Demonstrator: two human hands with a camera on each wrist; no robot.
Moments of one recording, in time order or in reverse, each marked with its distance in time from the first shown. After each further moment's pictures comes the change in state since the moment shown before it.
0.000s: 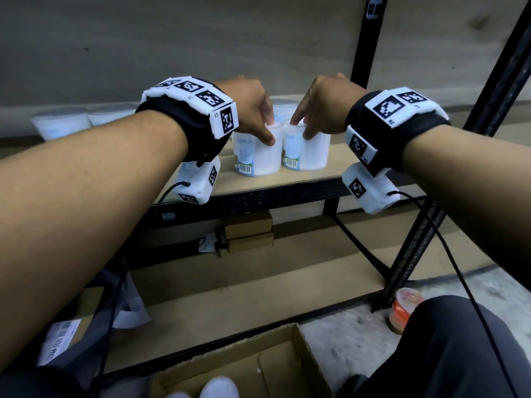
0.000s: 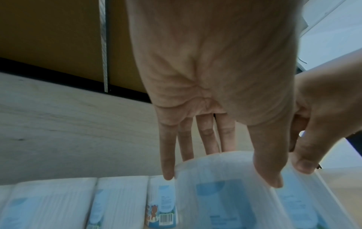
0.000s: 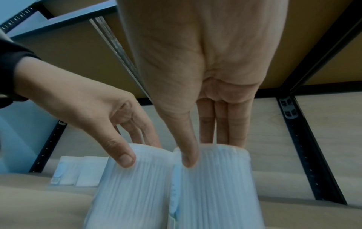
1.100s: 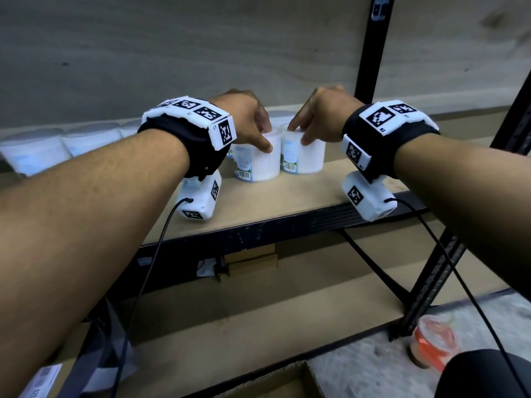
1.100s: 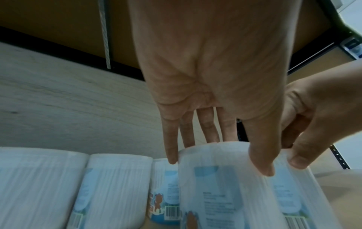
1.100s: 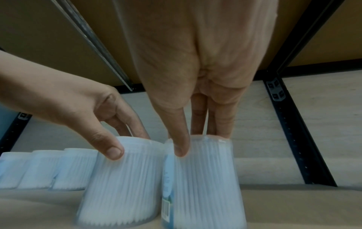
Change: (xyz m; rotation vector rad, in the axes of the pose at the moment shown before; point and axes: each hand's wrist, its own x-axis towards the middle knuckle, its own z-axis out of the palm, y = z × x) left_hand 0.067 -0.032 0.026 -0.025 0.095 -0.044; right_hand 0.065 0.025 0.031 0.082 -0.026 -0.018
